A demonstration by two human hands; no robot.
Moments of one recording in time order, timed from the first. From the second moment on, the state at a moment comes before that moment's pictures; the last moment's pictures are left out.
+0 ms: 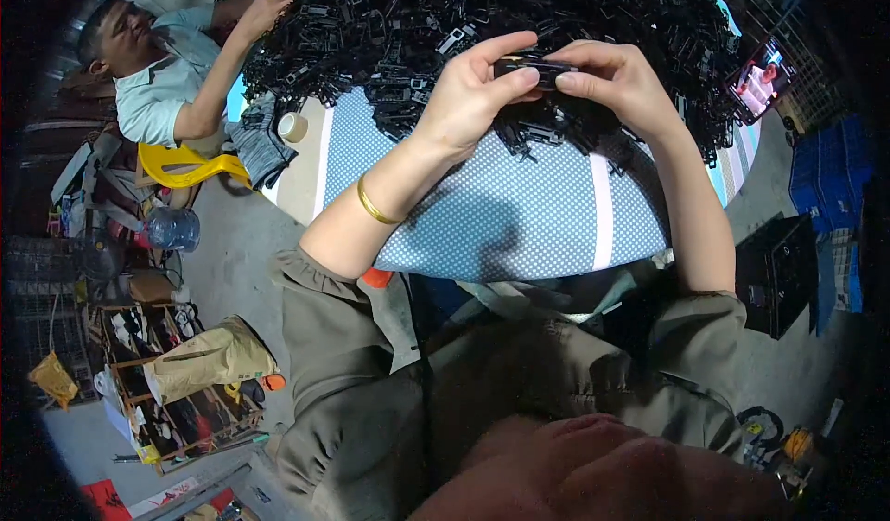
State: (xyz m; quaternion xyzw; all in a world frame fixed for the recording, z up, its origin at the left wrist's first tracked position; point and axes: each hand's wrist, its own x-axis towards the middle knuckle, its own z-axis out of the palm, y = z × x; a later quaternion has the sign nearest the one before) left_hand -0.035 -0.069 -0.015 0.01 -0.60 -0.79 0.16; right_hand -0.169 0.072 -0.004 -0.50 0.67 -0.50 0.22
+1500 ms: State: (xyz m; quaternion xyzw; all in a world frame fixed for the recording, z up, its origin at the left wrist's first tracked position) left_hand -0.132 -0.118 -0.008 0.23 -0.92 0.05 0.30; right_hand -0.168 0.075 -0.018 -0.70 0.62 -0.35 0.07
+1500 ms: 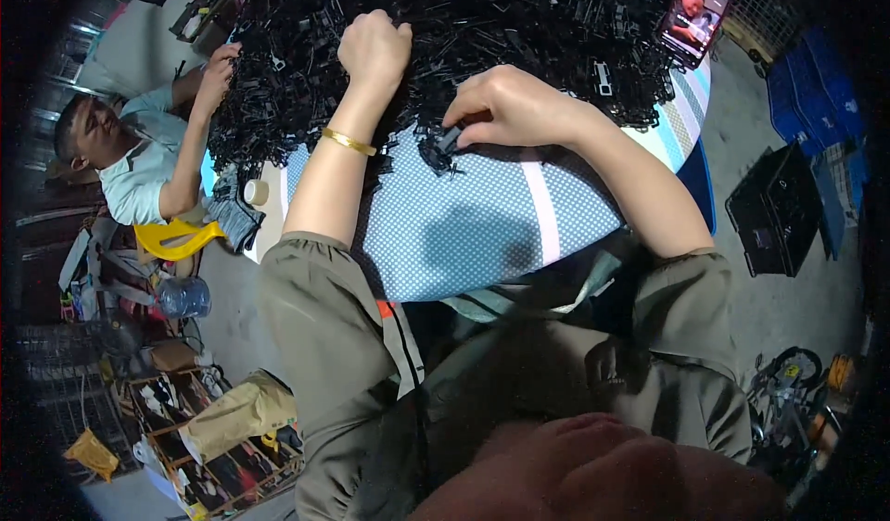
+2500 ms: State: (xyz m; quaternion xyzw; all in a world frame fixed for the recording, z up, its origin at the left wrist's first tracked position) left_hand -0.030 -0.078 -0.013 0.10 -0.63 -0.77 0.06; right_hand -0.152 0.067 -0.020 -0.62 0.66 -0.38 -0.18
